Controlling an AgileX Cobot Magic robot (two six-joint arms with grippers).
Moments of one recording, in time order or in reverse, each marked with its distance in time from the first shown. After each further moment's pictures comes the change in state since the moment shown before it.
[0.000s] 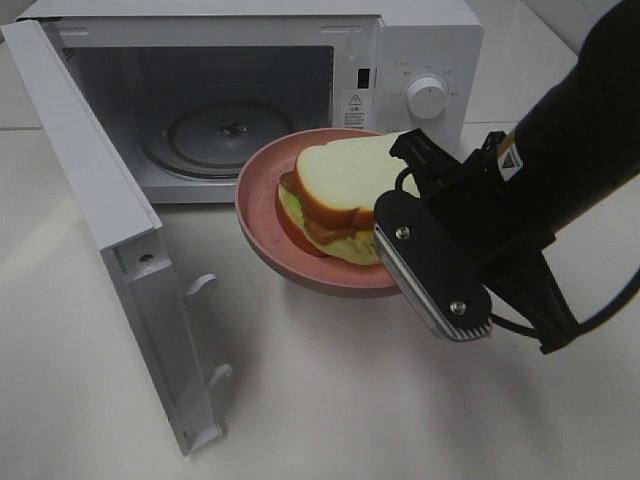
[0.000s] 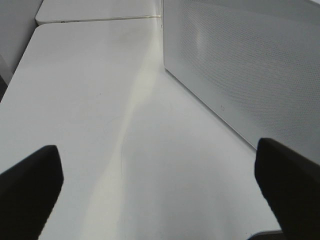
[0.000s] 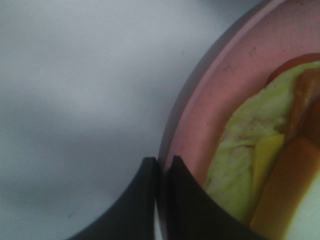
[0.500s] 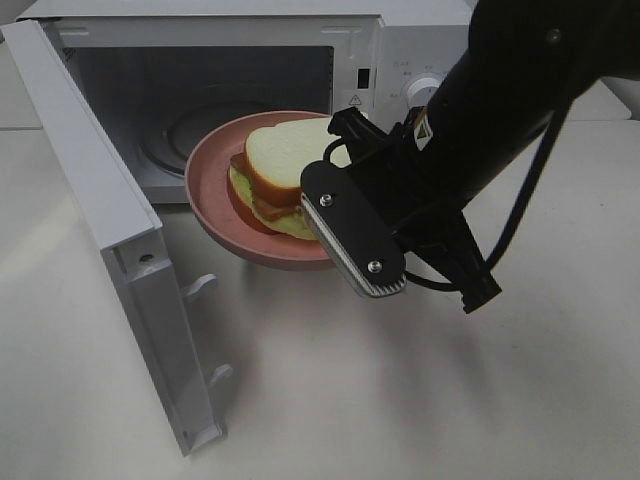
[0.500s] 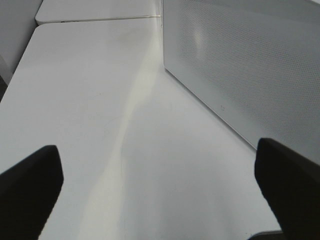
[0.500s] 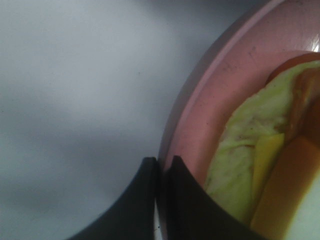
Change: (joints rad) left arm 0.000 0.000 0.000 0.000 0.000 0.000; right arm 0.040 0.154 -0.172 -0.002 -0.002 -0.001
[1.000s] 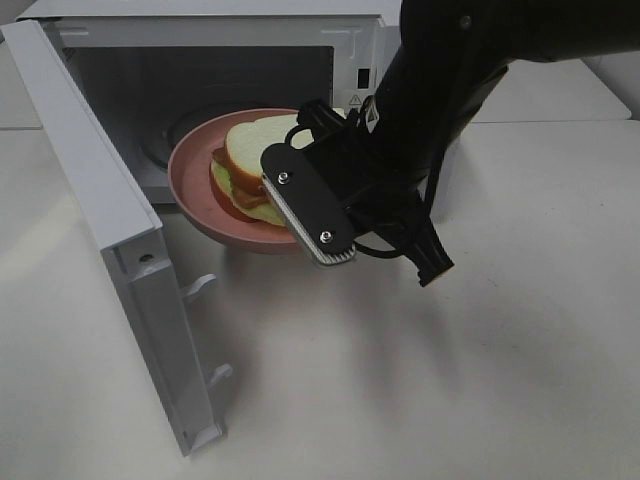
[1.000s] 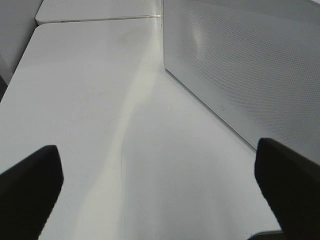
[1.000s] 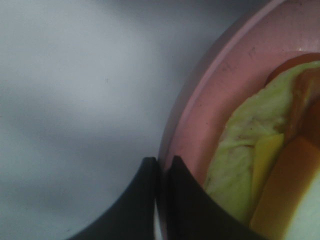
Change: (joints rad) left arm 0.000 0.000 0.000 0.000 0.000 0.000; right arm 0.000 0.134 -0.151 0.001 0.038 0.000
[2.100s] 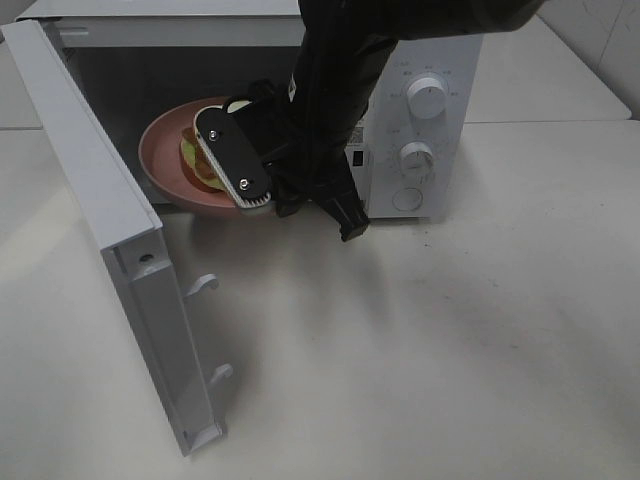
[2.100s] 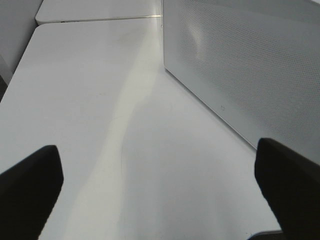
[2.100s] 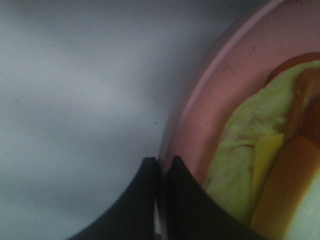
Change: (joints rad) left arm 0.000 0.000 0.000 0.000 0.000 0.000; right arm 0.000 0.277 -0.380 -0.002 0.118 0.058
